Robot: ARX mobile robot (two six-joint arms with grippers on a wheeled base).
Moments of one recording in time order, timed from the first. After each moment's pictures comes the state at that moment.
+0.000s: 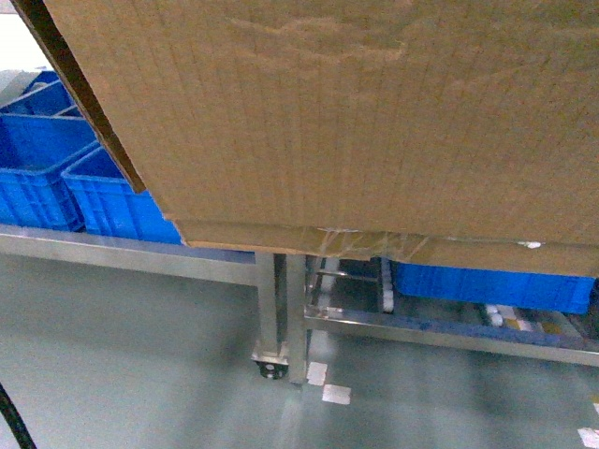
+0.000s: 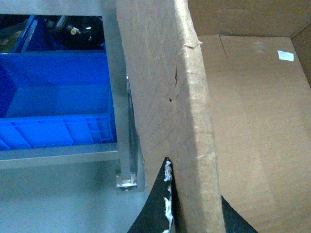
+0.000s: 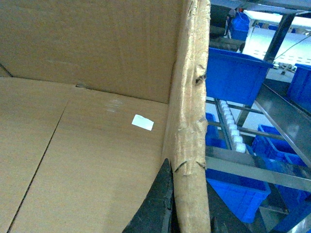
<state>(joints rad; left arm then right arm) -0.29 1.39 1.05 0.00 0.01 -0.10 0.13 1.41 0.98 0.32 0.05 -0.05</state>
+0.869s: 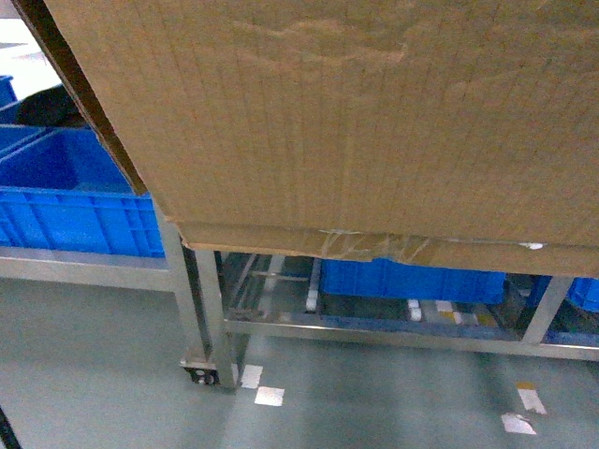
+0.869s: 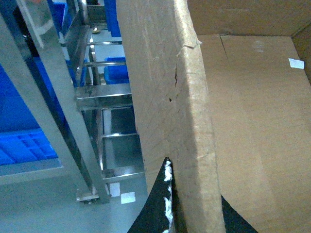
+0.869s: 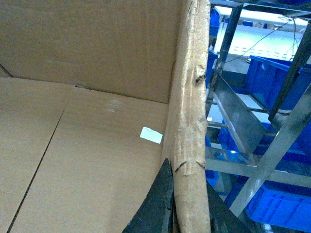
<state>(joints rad) -0.29 1.39 1.05 0.00 0.01 -0.10 0.13 1.41 0.98 0.32 0.05 -0.05</state>
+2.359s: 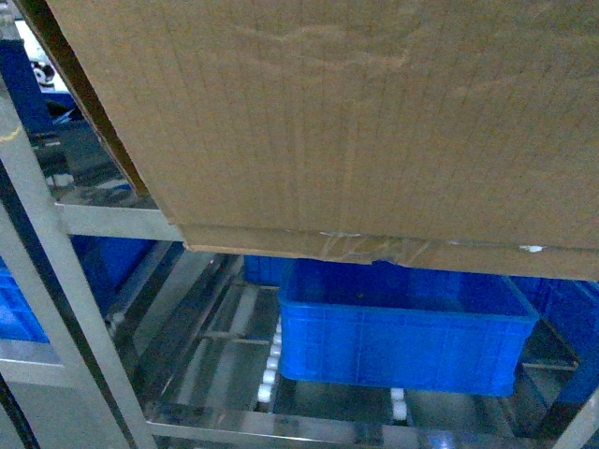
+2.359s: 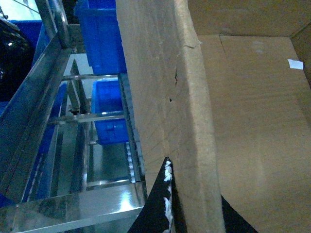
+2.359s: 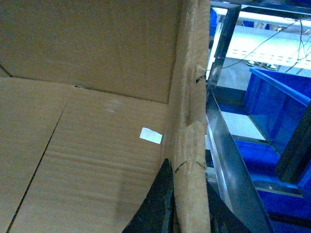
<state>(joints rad) -0.29 1.40 1.05 0.00 0.01 -0.10 0.13 1.42 0.98 0.31 0.05 -0.05</state>
